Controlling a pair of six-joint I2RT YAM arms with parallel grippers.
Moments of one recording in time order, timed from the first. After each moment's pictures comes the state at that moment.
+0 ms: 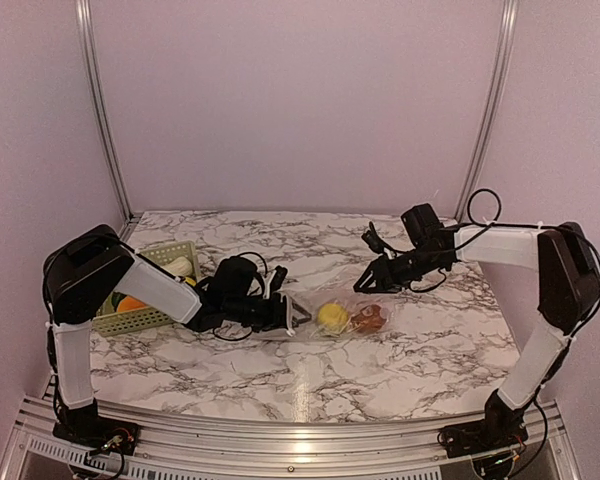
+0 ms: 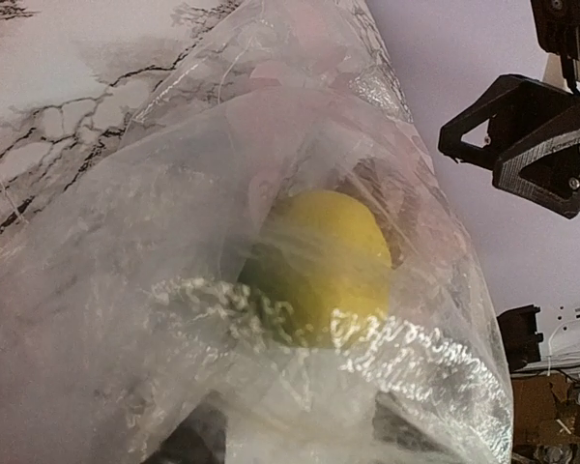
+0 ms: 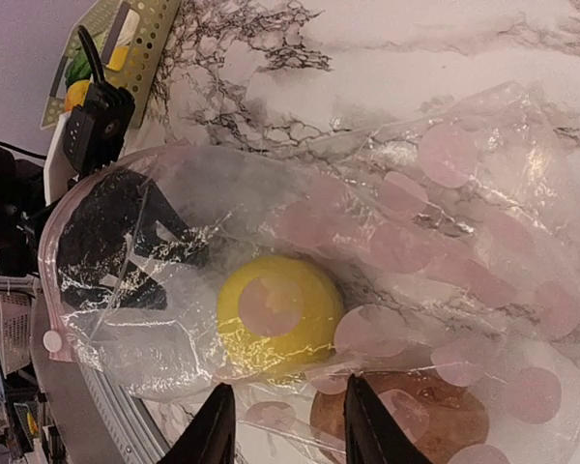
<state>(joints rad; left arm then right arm) -0.82 2.01 0.97 0.50 0.49 -0.84 0.38 1.70 1.13 -0.45 -0.70 0.13</state>
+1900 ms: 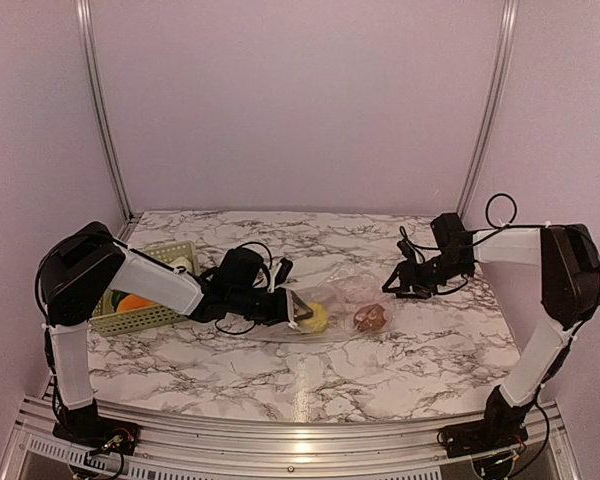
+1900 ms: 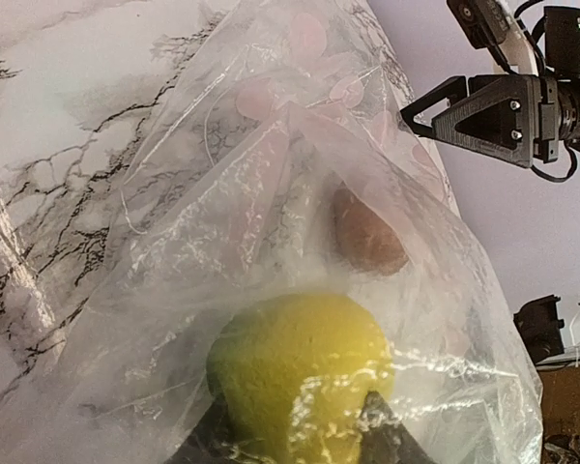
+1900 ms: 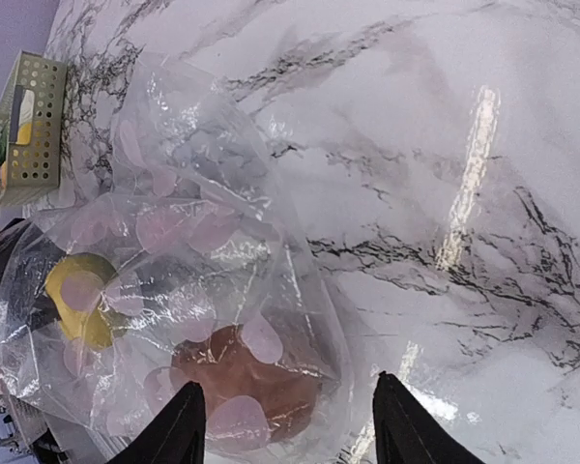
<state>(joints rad) -0.83 1.99 1.05 0.35 0.45 -0.74 0.20 1.72 1.08 -0.49 -0.64 0.16</state>
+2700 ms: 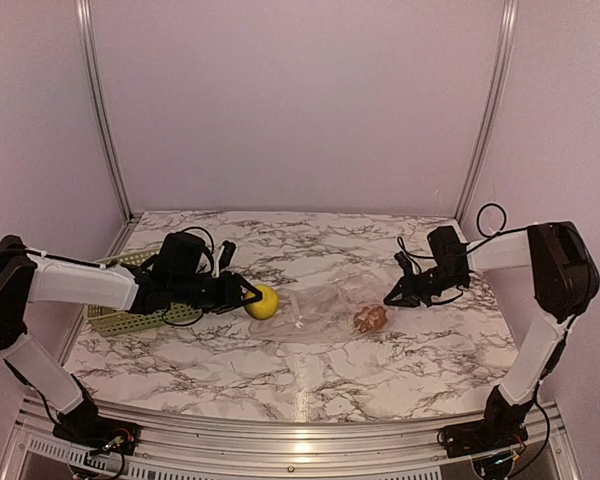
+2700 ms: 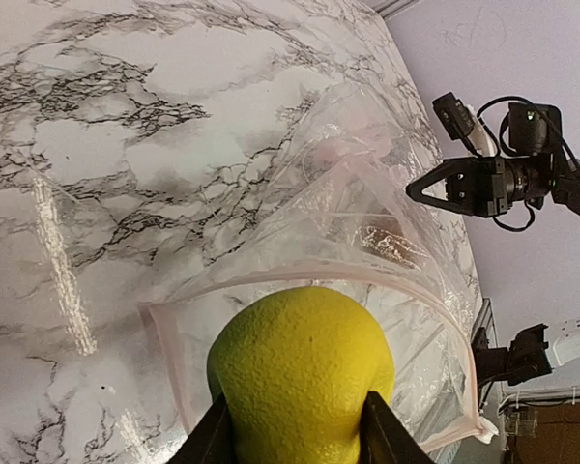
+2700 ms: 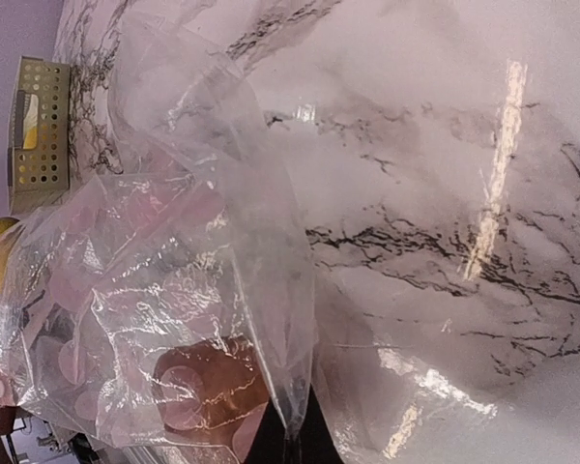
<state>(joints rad) -0.69 1.61 0.82 0.19 0.38 -0.72 0.18 1.79 1.00 -0.37 -0.72 0.23</state>
